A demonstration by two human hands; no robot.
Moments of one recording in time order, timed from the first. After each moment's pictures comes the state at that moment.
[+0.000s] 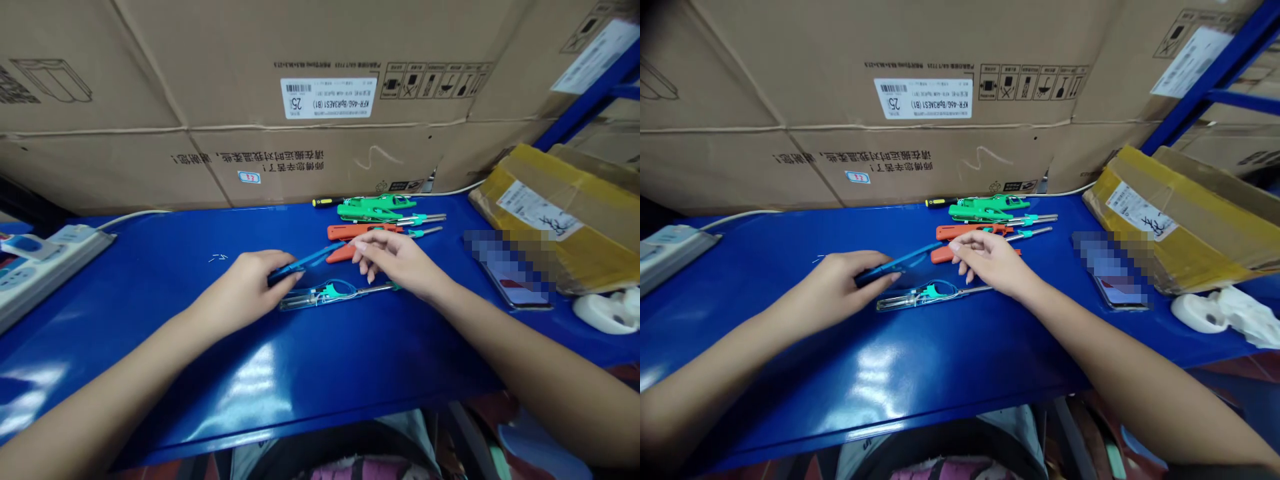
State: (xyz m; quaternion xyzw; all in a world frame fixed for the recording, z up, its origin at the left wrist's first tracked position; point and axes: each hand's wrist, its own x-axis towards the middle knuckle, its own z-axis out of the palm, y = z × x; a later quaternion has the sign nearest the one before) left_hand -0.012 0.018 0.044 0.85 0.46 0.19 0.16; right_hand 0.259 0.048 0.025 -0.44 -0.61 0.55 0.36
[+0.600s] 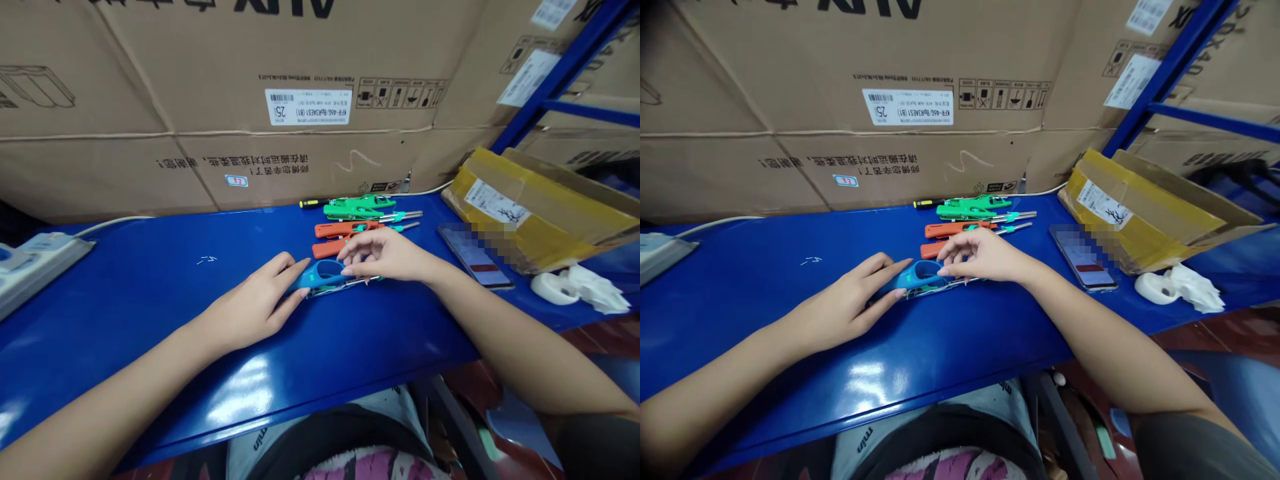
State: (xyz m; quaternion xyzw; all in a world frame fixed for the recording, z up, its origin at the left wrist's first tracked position) left_hand 0.004 -0.008 0.031 0.89 0.40 0.13 0.16; right_hand 0.277 0.042 0.040 -0.37 -0.73 0.50 0.25
